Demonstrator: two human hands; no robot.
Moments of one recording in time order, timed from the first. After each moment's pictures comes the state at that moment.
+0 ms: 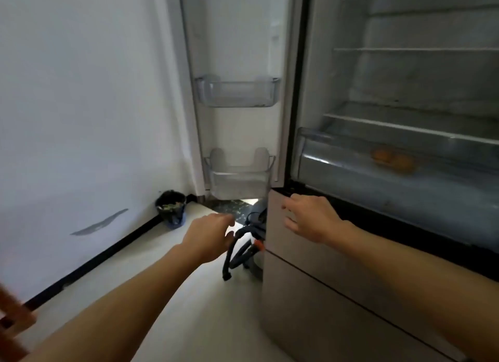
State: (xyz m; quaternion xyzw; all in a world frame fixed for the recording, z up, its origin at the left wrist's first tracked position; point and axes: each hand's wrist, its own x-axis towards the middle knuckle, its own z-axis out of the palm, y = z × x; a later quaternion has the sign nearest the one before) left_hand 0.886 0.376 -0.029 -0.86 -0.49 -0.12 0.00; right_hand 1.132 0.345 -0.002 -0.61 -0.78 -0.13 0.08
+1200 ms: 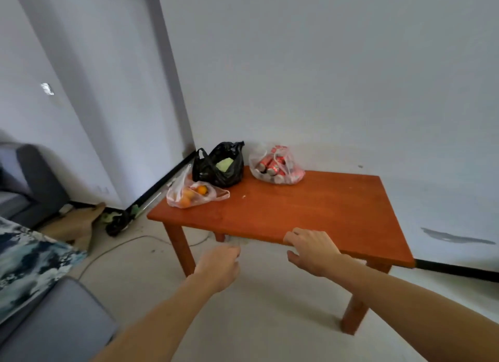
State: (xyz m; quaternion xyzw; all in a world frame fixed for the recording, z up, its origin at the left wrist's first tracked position) left_hand 0.033 -0.020 -0.110 -0.37 -0.93 -0.03 -0.04; right_hand 0.126 0.198 -0.107 -0.03 -1.00 0.00 0.03
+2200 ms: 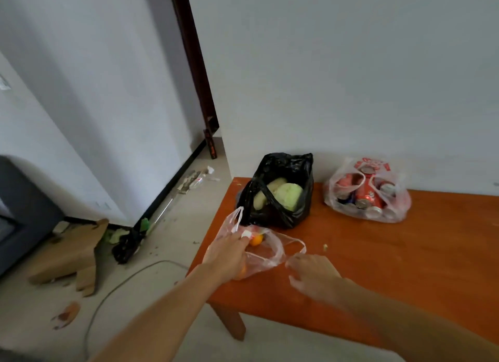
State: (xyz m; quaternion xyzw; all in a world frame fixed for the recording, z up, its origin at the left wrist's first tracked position) left_hand -0.541 -0.052 -0.139 -0.43 -0.90 0.04 0.01; right_hand -0.412 0.136 -0.196 -0.03 -0.99 0.11 -0.04
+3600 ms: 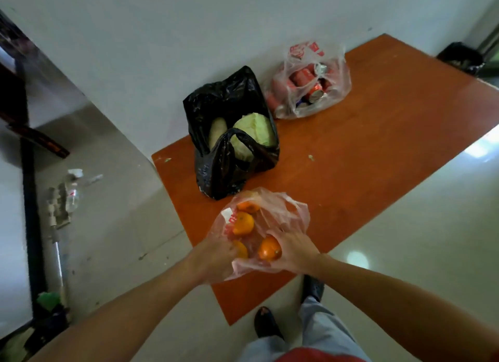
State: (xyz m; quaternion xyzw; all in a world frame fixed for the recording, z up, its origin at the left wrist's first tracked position) left_hand -0.795 -0.078 -0.264 -0.86 -0.49 0.12 -0.10; right_hand -0.576 -0.015 -0.307 -0.39 -0.87 0.31 0.01
